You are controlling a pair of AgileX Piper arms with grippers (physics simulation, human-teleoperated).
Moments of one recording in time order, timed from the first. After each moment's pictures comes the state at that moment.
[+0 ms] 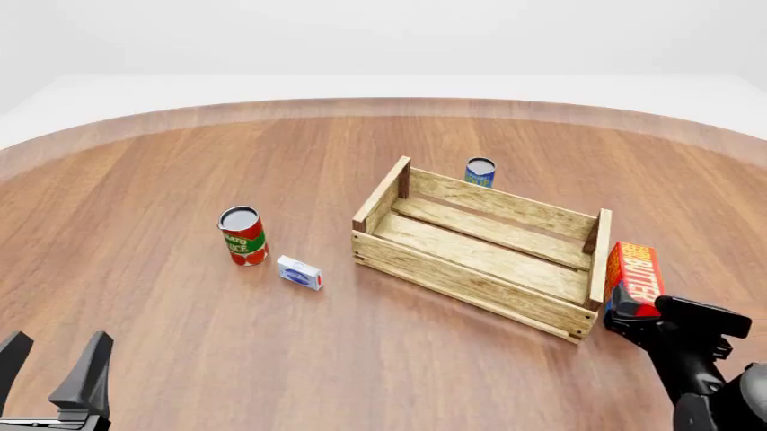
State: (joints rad) left arm 0.00 0.01 0.00 0.00 0.00; right arm -0.23 1.80 -0.21 -1.22 0.08
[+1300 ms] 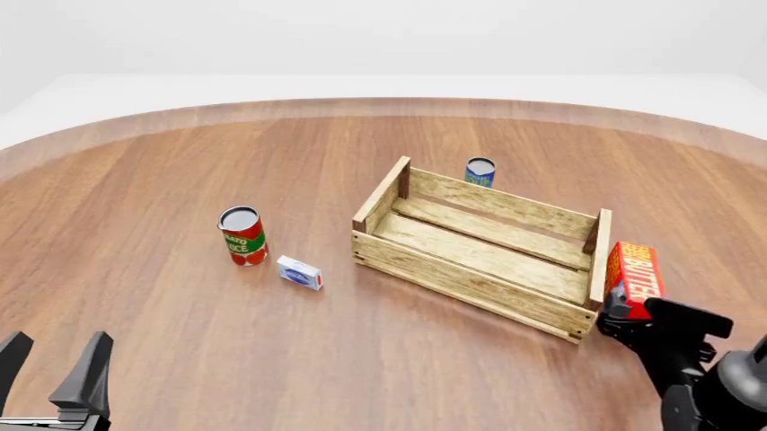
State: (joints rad) left arm 0.00 0.01 0.00 0.00 0.00; right arm -0.24 1.95 -0.29 -1.22 0.12
